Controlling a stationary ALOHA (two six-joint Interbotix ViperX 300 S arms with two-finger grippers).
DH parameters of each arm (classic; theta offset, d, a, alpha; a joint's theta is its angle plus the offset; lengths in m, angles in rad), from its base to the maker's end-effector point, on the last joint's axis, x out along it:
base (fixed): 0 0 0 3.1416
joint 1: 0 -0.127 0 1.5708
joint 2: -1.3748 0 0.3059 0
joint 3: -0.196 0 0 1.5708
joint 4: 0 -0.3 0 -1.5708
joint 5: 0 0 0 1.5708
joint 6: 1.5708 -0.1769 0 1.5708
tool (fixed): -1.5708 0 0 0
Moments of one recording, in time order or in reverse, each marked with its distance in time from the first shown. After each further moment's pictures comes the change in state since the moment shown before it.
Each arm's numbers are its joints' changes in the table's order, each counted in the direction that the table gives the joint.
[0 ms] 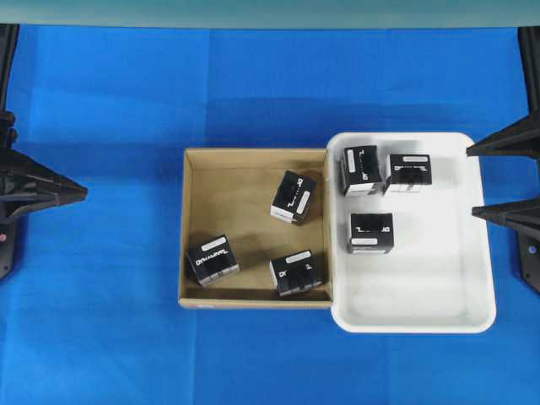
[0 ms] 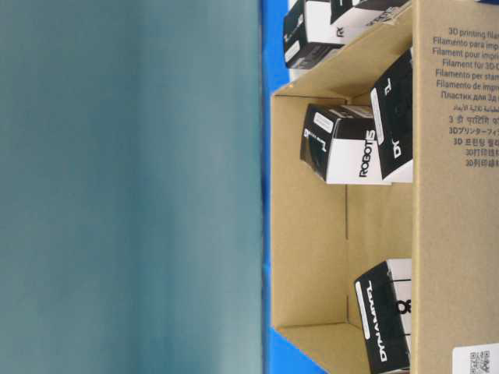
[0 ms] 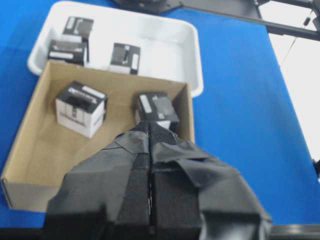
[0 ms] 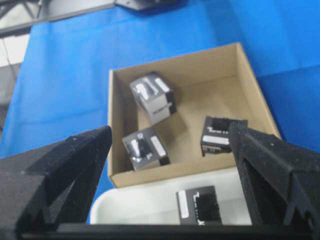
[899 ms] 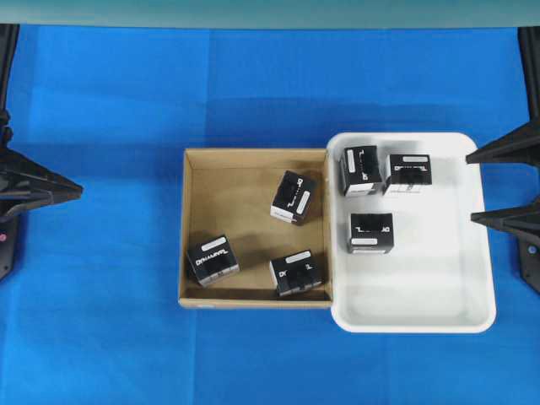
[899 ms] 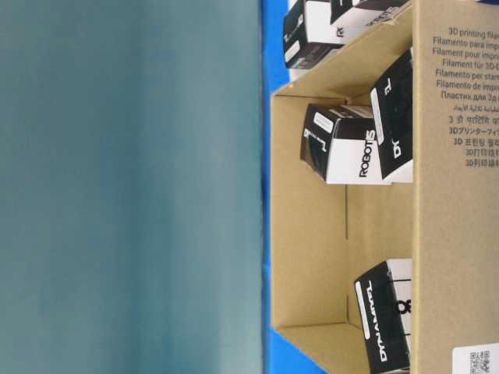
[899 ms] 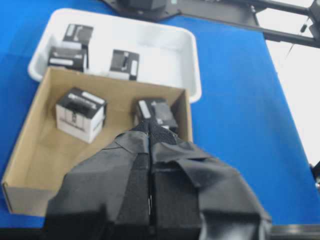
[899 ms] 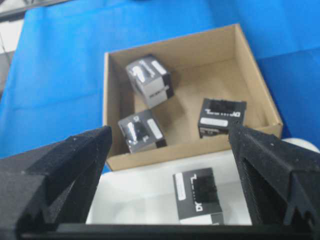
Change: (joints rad) left arm 0.000 -0.021 0.000 0.000 0.002 0.008; right arm 0.000 -0.028 0.057 -0.002 -0.002 -0.002
